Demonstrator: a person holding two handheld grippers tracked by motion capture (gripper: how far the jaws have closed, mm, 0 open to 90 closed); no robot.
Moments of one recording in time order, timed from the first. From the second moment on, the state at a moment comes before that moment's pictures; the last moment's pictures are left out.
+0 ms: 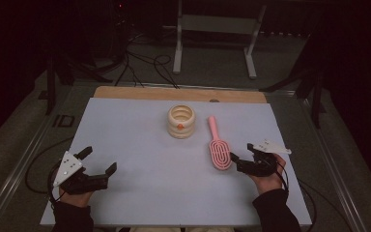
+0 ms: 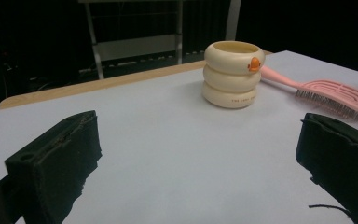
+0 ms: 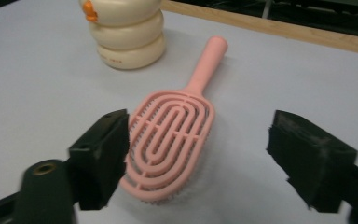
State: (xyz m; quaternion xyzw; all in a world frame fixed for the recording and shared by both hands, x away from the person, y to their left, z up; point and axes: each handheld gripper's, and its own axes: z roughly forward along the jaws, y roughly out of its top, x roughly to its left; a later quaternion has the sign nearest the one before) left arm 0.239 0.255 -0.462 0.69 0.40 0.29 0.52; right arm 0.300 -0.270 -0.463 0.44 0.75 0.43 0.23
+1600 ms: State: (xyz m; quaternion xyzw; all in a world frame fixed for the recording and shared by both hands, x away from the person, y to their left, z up) left arm 0.238 0.256 -0.461 0.69 0.40 0.30 0.53; right arm 0.311 -0.250 -0.502 0.39 0.84 0.30 0.23
